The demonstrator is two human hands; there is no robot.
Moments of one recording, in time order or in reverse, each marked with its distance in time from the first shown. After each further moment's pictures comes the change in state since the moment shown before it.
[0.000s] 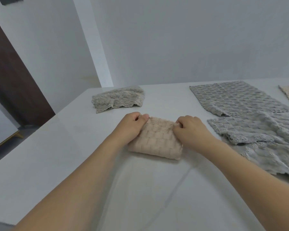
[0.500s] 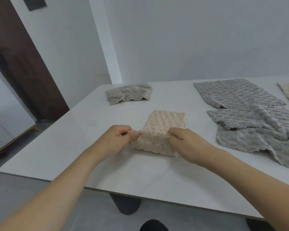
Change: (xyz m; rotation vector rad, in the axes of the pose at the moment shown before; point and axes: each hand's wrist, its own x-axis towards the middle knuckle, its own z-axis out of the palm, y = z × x) left_hand -0.123 -0.023 -0.060 -0.017 -0.165 0.085; right_hand -0.106 -0.040 -0.025 0.153 -0.273 -0.225
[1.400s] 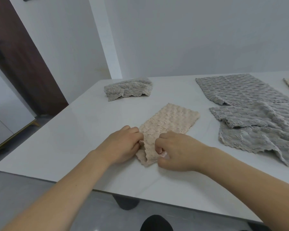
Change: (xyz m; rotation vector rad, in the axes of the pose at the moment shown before) left_hand 0.013 -0.005 0.023 0.869 -0.164 0.203; right_hand 0.014 0.004 0.021 -0.399 -0.171 -0.333
